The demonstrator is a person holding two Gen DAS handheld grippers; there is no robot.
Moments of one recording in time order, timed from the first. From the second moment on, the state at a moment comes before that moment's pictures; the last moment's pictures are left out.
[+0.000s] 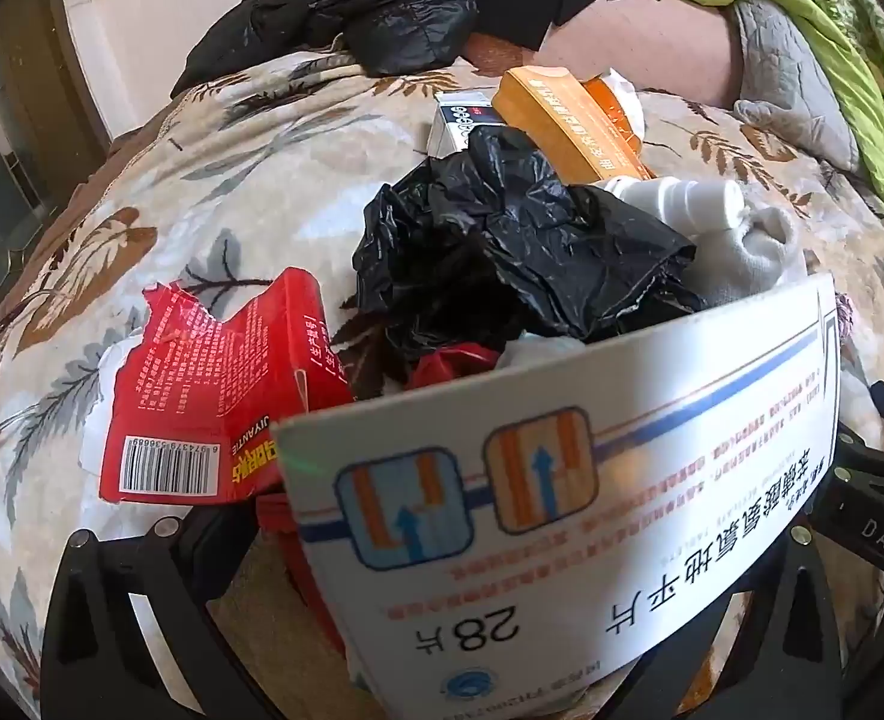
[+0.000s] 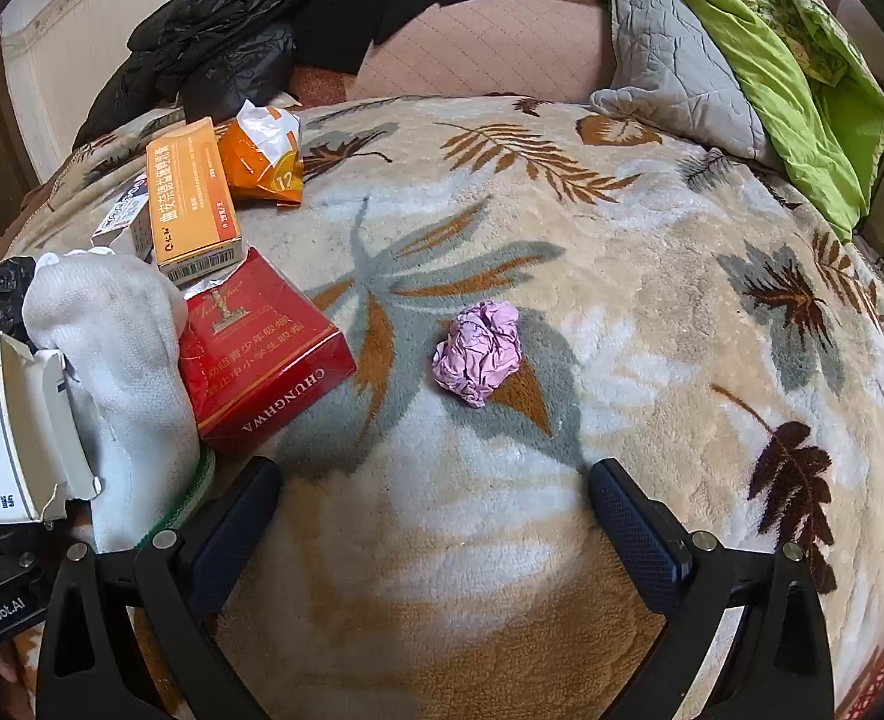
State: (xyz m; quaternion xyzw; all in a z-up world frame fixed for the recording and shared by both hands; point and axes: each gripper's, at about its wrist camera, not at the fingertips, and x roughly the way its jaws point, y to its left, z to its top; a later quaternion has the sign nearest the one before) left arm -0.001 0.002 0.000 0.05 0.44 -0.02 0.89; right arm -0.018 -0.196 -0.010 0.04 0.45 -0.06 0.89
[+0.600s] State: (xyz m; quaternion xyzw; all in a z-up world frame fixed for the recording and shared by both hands) left arm -0.019 -0.001 0.019 0.06 0.42 -0.02 0.90; right arm -0.019 -0.200 0.008 0.03 0.49 -0.02 0.87
